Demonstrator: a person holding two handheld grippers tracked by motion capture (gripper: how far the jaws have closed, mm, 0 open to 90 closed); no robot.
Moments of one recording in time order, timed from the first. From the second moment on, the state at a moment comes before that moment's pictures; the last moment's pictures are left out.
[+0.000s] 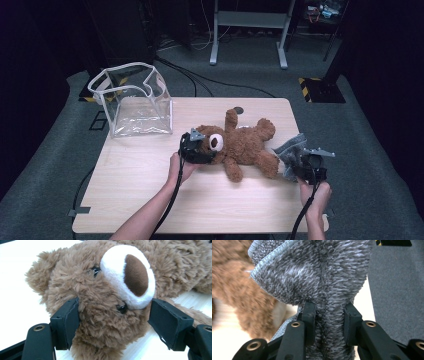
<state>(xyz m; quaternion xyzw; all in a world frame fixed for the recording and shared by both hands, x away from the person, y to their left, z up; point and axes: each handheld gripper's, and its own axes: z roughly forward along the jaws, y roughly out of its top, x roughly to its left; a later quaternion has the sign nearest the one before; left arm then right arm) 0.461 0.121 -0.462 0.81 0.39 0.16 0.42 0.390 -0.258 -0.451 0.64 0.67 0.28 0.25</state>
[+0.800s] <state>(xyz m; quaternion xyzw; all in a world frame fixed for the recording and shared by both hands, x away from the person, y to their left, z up) 0.410 0.073 -0.493 0.81 0.39 0.14 0.42 0.391 -0.265 -0.474 0.66 0.66 0.28 0.22</state>
